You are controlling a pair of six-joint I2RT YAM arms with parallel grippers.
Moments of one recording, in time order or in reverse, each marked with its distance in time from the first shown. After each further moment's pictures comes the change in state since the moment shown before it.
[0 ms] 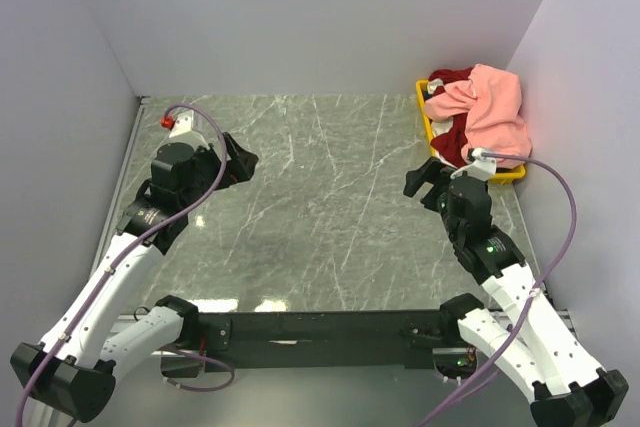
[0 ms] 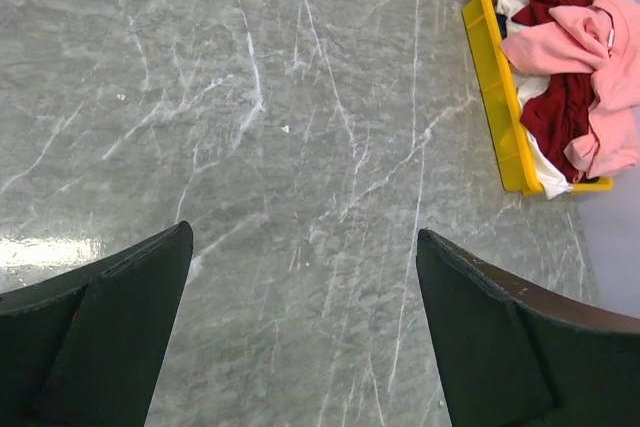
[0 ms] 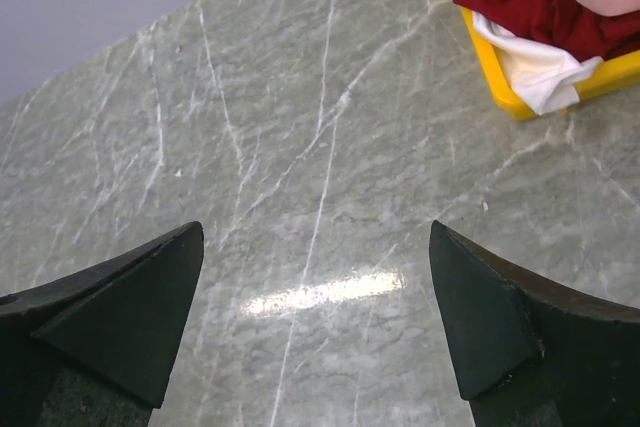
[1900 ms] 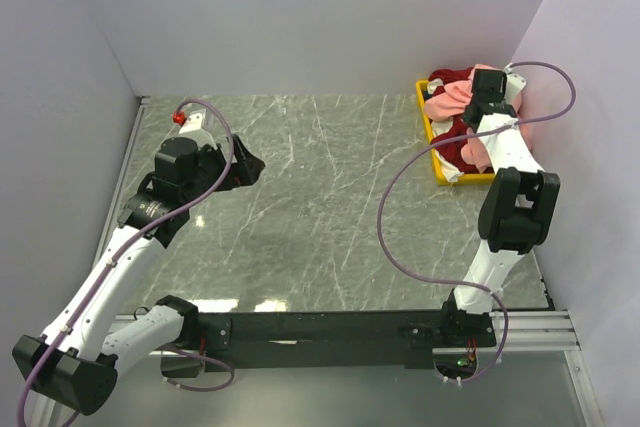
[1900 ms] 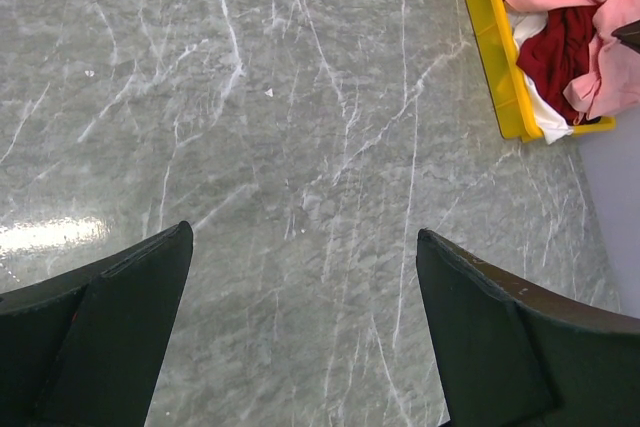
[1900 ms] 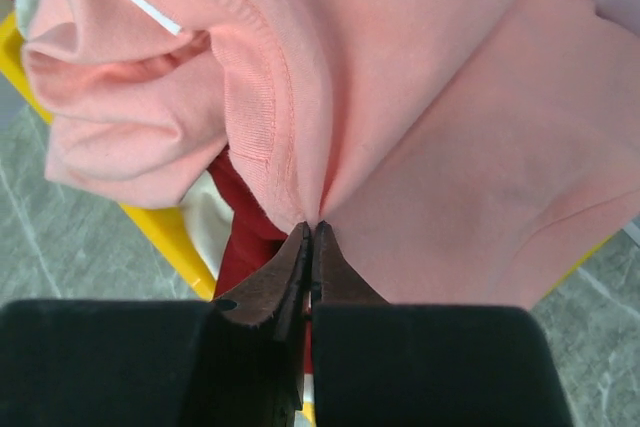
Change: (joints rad) left arm 0.002 0.042 0.045 -0.067 0.112 0.059; right arm -0.505 1.175 0.898 -0.101 0.053 -0.087
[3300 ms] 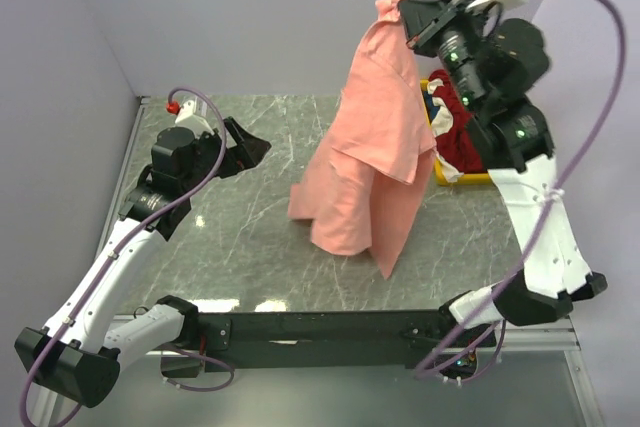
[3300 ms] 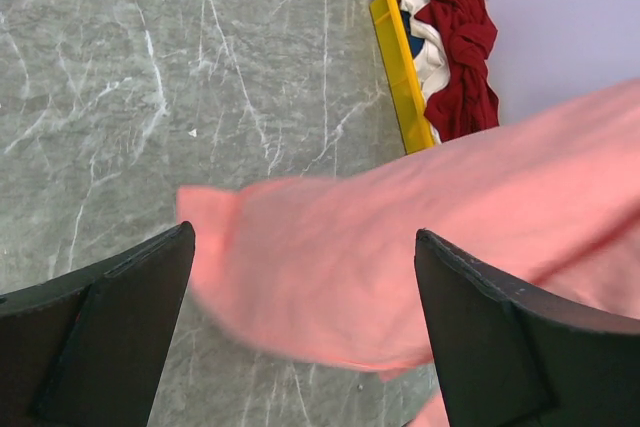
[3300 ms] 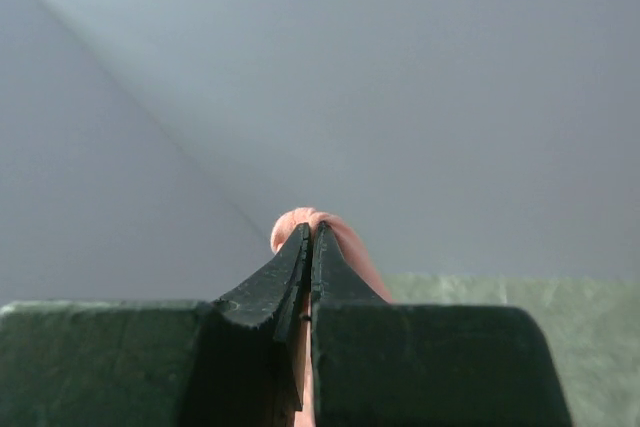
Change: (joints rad) left arm 0.006 0.044 0.049 0.113 0.056 -0.166; right arm 0.606 -0.452 0.493 0.059 -0.259 0.021
